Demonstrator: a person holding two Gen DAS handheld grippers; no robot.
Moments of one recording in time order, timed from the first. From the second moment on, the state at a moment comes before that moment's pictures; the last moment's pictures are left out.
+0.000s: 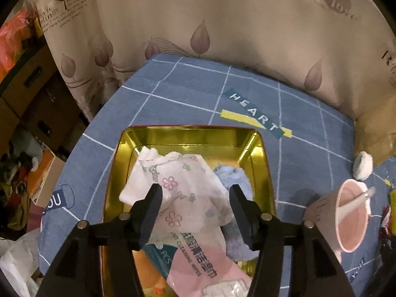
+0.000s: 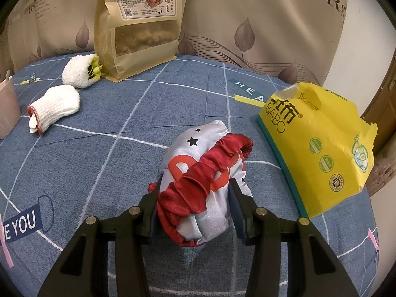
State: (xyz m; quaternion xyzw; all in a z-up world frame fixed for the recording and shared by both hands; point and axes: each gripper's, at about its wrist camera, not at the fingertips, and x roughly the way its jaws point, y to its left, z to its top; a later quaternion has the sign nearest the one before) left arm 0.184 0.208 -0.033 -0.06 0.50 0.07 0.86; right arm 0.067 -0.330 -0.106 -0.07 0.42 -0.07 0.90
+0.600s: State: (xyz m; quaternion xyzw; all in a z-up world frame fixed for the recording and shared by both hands) left arm 0.061 0.221 -0.002 -0.11 0.42 0.08 0.90; right arm 0.068 -0.333 -0.104 -0.05 0.43 -0.06 0.90
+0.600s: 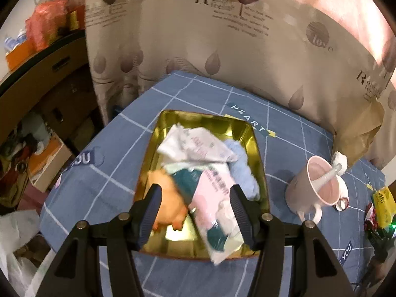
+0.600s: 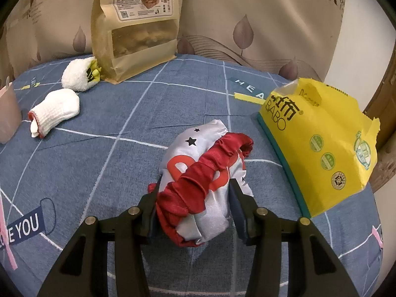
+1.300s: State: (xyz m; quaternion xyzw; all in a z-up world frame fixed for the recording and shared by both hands) left arm 0.042 0.212 -0.026 -0.08 0.43 0.11 0.89; right arm 0.071 -0.281 -0.060 -0.06 0.40 -0.06 0.91
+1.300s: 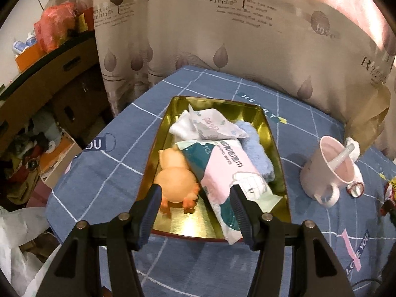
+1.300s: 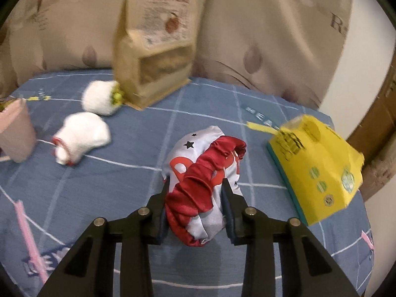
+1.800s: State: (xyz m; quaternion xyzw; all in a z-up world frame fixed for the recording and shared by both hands) left arm 0.035 0.214 -0.025 -0.07 0.41 0.14 0.90; right arm 0.072 -0.160 0.003 -0.08 0.37 0.08 0.92
